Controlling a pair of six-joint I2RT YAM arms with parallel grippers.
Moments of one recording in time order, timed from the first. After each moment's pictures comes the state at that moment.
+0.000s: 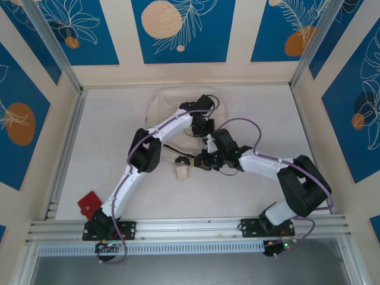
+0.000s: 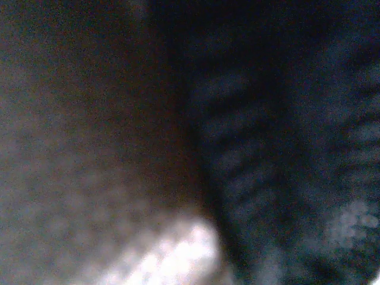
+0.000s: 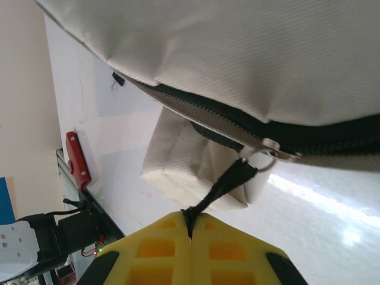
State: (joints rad) left arm -0.68 2.59 2.36 -0.92 0.24 -0.70; right arm 0.59 1.49 0.74 -0.14 -0.57 0.81
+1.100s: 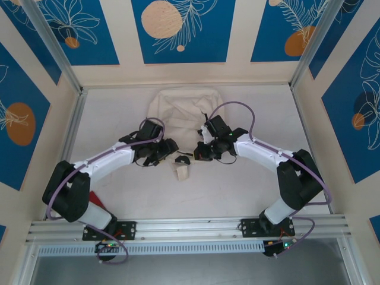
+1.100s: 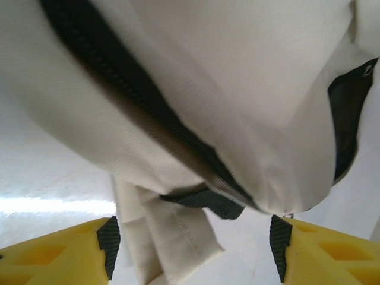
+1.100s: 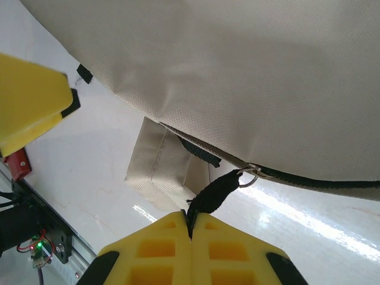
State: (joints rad) left arm -0.58 1.49 0.94 -0.42 0.19 -1.07; right arm 0.61 1.57 1.05 -0.56 -0.44 0.52
